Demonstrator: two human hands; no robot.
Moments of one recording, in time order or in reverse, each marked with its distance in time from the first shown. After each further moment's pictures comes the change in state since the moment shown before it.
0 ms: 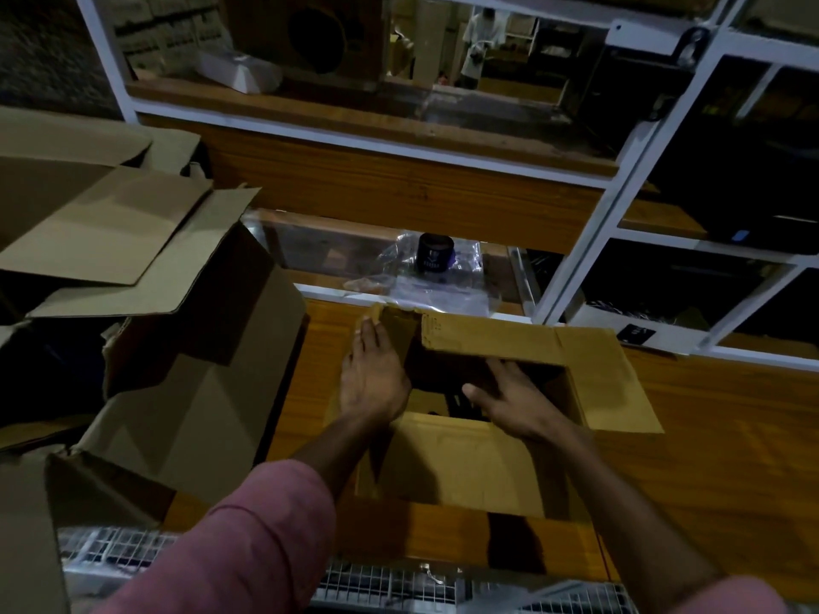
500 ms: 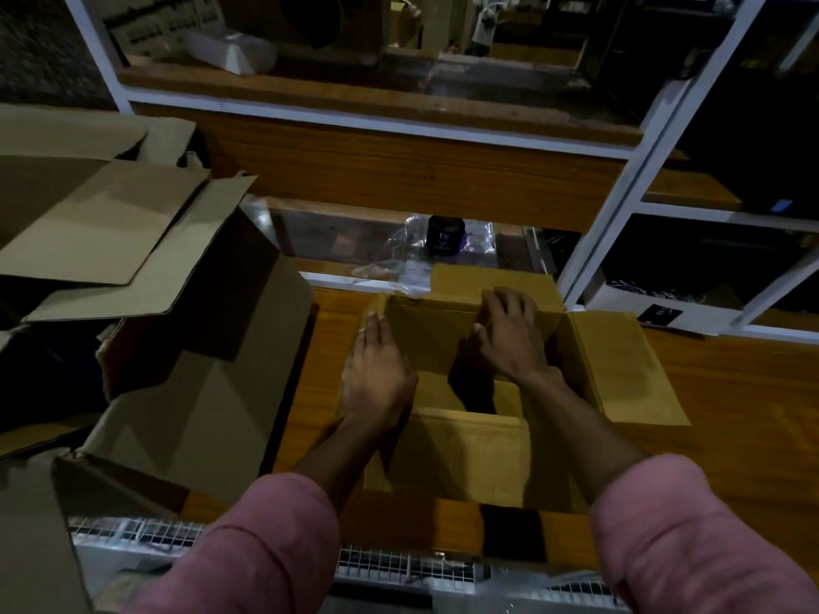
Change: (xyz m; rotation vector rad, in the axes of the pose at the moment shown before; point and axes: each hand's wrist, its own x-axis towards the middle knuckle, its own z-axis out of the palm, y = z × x) left_hand -0.002 -0.004 0.008 -0.081 0.093 -0.025; right_hand 0.085 -0.005 0.000 -0.291 0.403 -0.047
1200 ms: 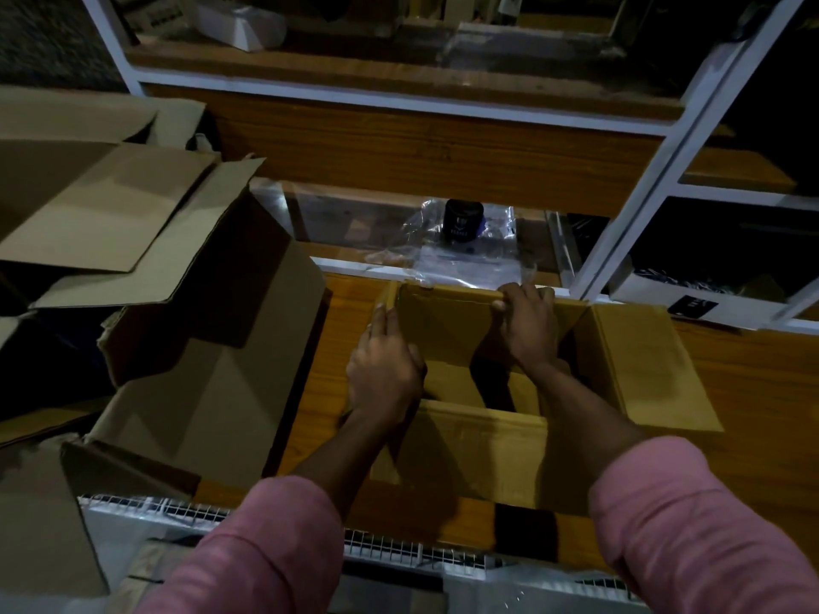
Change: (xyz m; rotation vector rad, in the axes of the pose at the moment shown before) left_hand -0.004 -0.003 0.006 -0.020 0.084 -0.031; right_hand 0.015 0.006 0.016 0.108 0.124 0.051
